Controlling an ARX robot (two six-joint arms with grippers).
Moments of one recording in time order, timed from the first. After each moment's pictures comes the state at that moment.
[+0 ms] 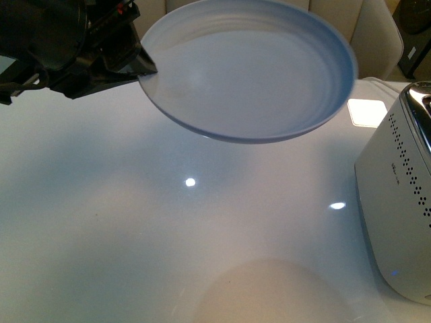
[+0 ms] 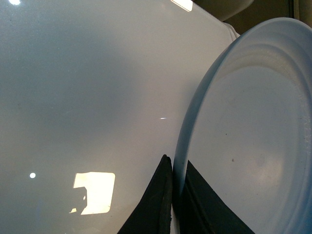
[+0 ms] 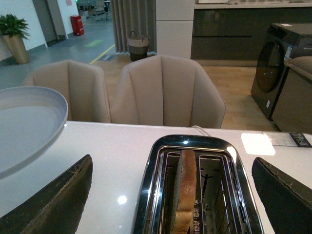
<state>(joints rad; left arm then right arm) -0.37 1.64 0.90 0.01 0.19 -0.65 0.00 0.01 0.02 0.00 0.00 0.00</state>
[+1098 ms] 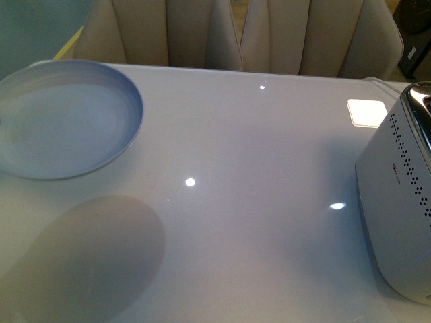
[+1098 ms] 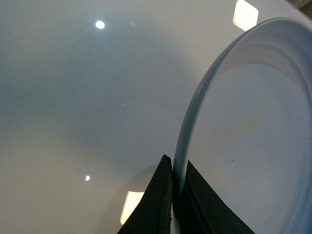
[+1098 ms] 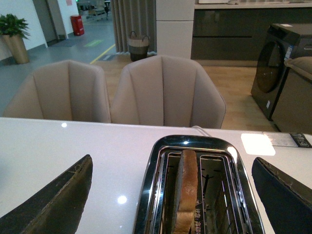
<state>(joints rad) 0.28 1.94 0.89 0.13 0.49 -0.10 0.00 0.01 0.02 0.00 0.00 0.00</state>
